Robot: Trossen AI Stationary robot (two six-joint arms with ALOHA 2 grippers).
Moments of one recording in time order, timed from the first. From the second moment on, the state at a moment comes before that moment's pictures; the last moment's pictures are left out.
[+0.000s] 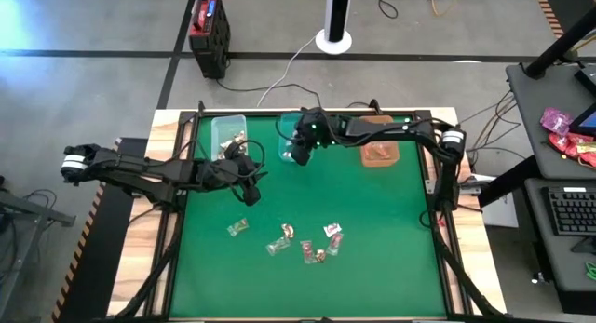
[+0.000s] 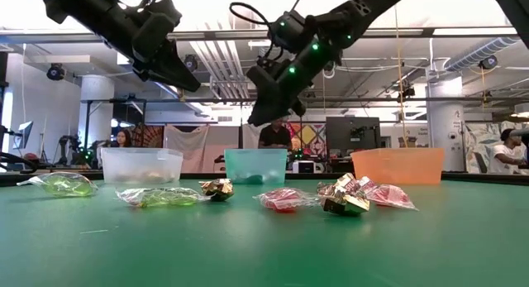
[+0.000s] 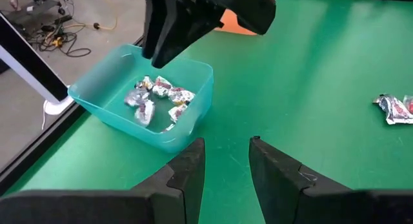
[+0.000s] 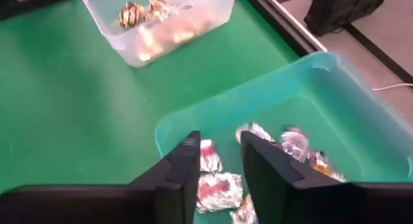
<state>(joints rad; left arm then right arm) -0.03 1.08 0.63 -0.14 -0.46 -0.18 -0.35 1.91 1.39 -0.17 0.02 0.11</state>
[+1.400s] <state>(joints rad) -0.03 1.15 0.63 -0.14 -0.43 -0.22 0.08 1.79 1.06 -0.55 -0.26 0.12</state>
